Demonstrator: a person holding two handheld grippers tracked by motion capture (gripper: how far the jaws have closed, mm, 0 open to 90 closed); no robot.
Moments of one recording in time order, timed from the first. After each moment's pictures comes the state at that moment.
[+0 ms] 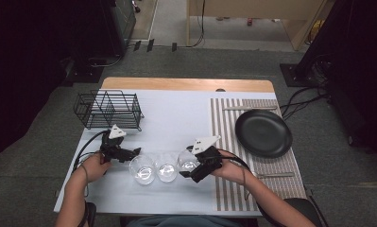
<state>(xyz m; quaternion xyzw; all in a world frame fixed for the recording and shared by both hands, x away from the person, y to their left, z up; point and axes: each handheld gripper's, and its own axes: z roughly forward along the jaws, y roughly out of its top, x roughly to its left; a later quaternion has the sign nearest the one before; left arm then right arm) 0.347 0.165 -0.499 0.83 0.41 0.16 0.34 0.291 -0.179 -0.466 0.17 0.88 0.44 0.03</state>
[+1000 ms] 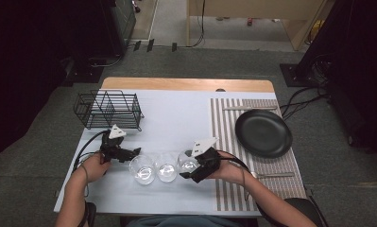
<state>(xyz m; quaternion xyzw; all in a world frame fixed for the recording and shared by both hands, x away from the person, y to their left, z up) 0.347 0.165 -0.499 0.83 0.41 0.16 0.34 0.292 -0.180 -0.473 0.15 0.89 0.43 0.02</state>
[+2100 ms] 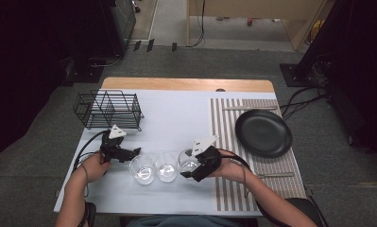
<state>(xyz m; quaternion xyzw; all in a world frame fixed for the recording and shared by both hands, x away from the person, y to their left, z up) 0.347 0.165 -0.499 0.83 0.41 0.16 0.34 0.295 -0.181 -0.468 0.14 0.90 0.42 0.01</state>
